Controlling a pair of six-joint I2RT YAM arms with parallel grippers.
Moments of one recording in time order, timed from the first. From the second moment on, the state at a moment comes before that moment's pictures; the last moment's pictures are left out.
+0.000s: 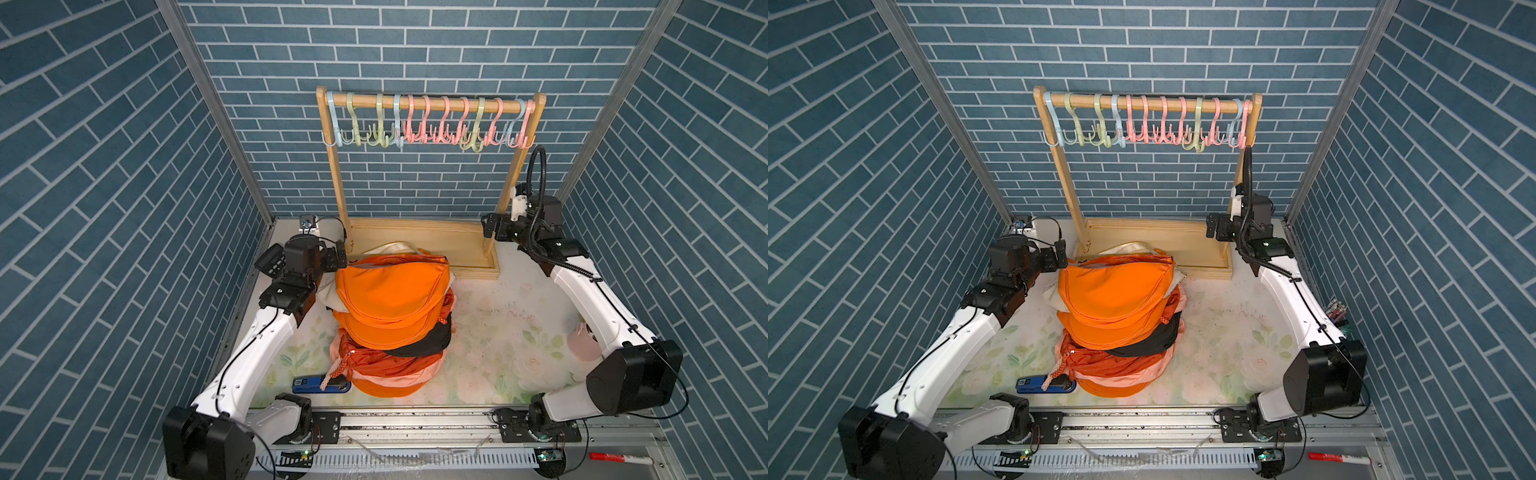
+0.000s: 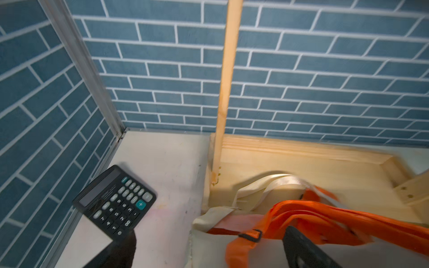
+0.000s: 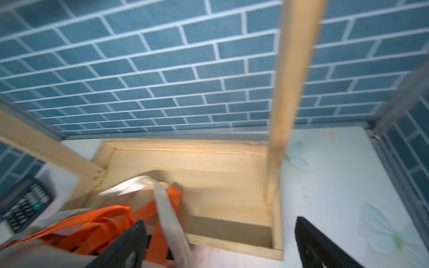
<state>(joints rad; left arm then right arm) -0.21 1.18 0.99 -0.26 -0.24 -0.17 0.21 1.44 1.30 -0.34 -0.02 0.17</state>
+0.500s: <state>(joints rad) -0.12 1.30 0.69 0.02 -0.35 -0.07 0.09 1.29 0.59 0.17 0.31 0.09</state>
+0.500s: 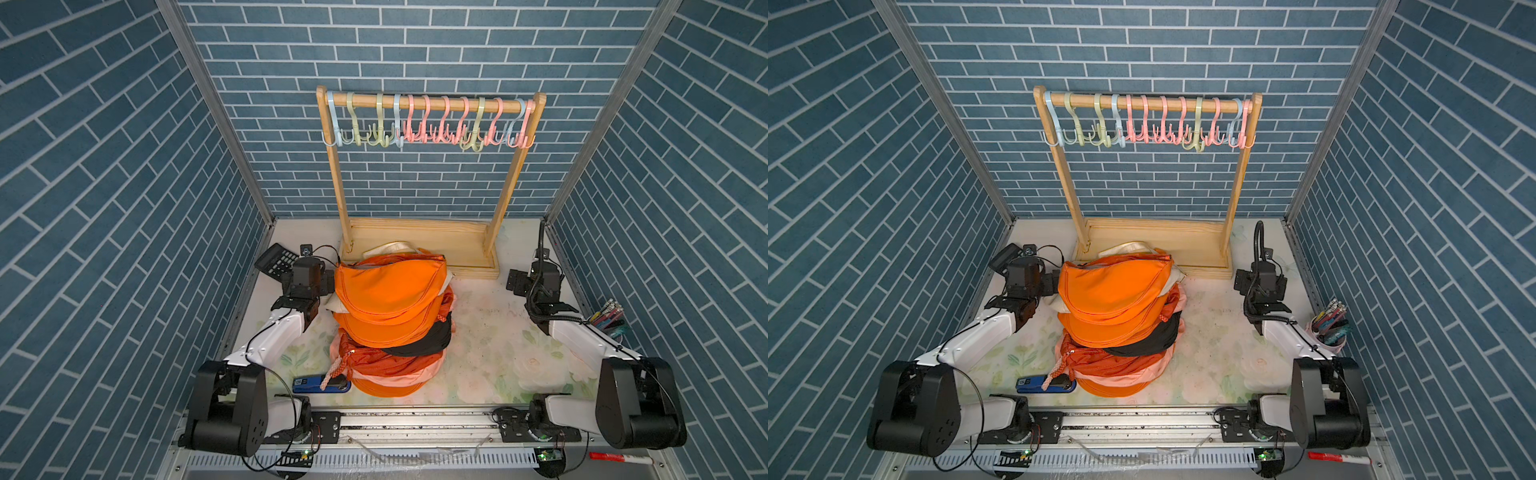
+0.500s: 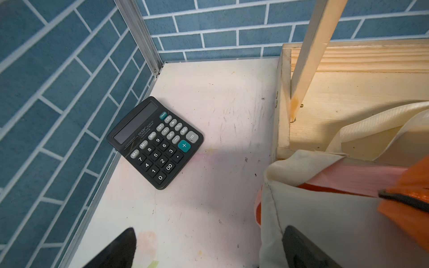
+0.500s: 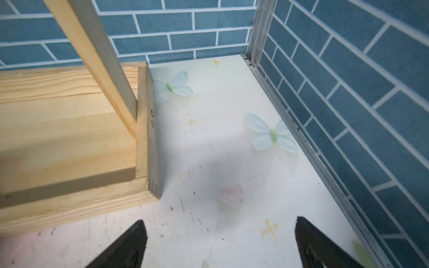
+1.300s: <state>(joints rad) -0.07 1.52 0.37 0.76 -0.23 0.06 0.05 1.46 0.21 0.90 0.35 0.03</state>
